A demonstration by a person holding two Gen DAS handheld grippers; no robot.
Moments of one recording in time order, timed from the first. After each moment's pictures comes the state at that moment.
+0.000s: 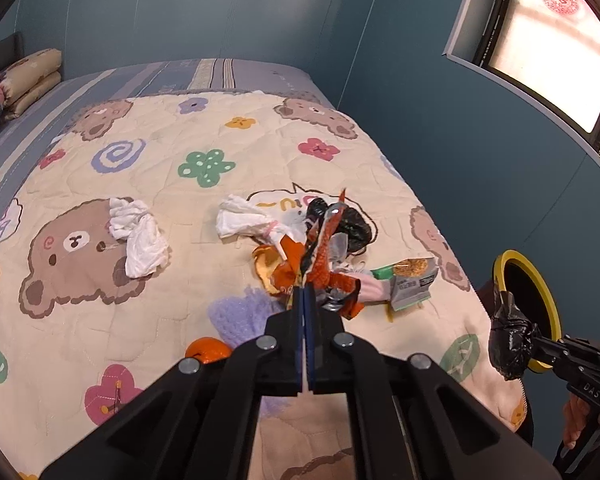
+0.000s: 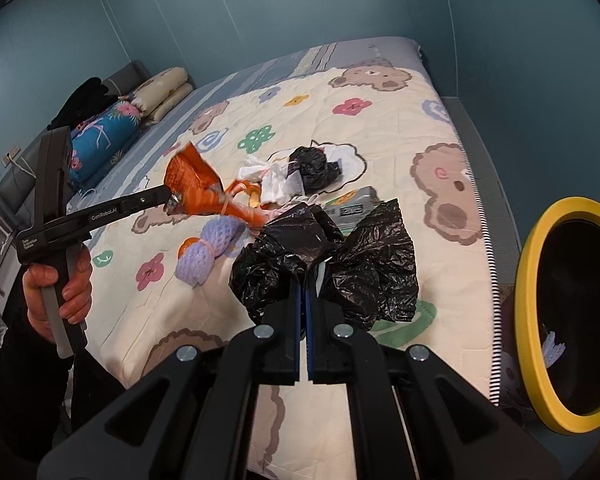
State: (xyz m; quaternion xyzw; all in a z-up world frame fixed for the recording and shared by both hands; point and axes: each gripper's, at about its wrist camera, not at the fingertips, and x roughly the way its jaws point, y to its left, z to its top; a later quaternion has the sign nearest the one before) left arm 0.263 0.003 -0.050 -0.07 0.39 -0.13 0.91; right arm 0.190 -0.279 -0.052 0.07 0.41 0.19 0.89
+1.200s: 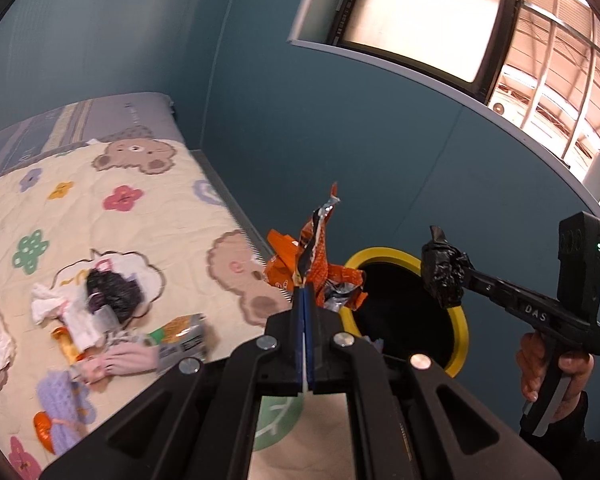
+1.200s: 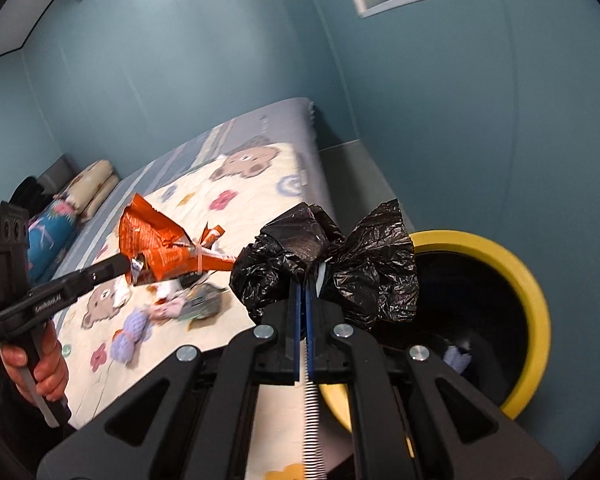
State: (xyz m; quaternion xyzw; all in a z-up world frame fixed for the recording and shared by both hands) left arm 0.259 -0.206 0.006 -0.02 0.35 -0.33 0.88; right arm 0.165 -0.473 0.004 0.15 0.33 0.02 0.93
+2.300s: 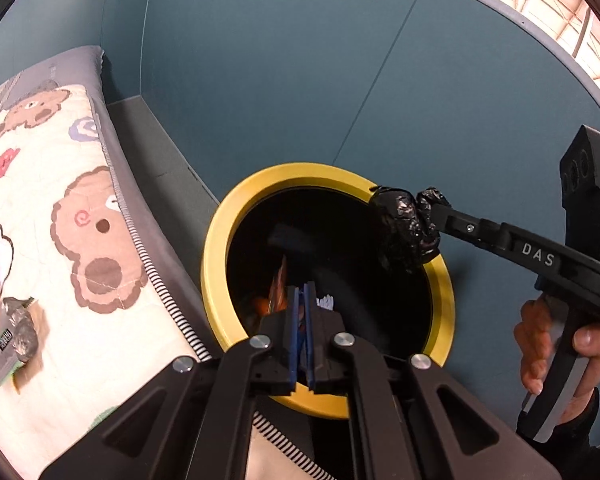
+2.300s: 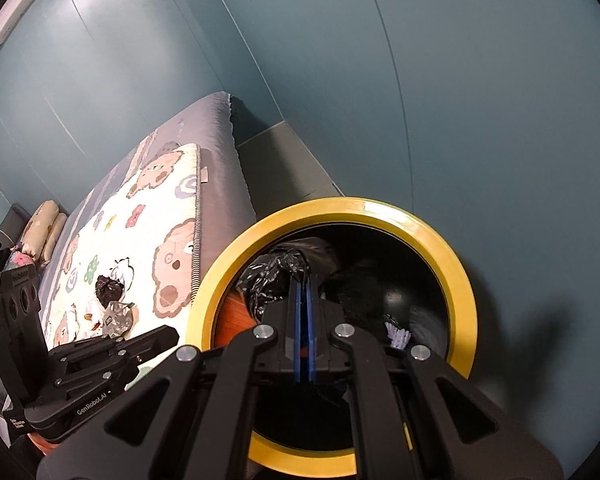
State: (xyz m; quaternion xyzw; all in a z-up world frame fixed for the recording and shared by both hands) left arm 0.257 -0.370 -0.086 0.03 0.45 -0.39 0.81; right arm 0.173 -0.576 -0.057 0.22 0.37 -0.08 0.90
